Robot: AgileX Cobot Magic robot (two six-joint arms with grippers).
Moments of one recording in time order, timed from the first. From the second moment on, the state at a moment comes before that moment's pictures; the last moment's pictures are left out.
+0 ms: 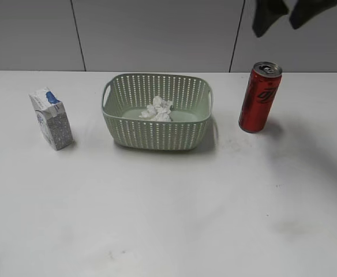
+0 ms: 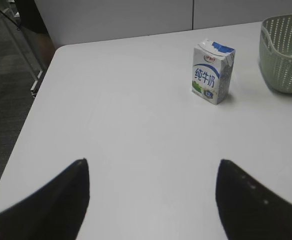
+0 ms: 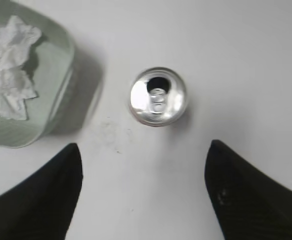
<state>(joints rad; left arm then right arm) -0.13 -0.01 -0.51 0.00 1.04 0.06 0.26 1.88 -1.87 0.02 1.19 -0.02</state>
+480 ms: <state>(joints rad) -0.13 -0.01 -0.51 0.00 1.04 0.06 0.04 1.55 -1.51 0.06 1.19 -0.06</state>
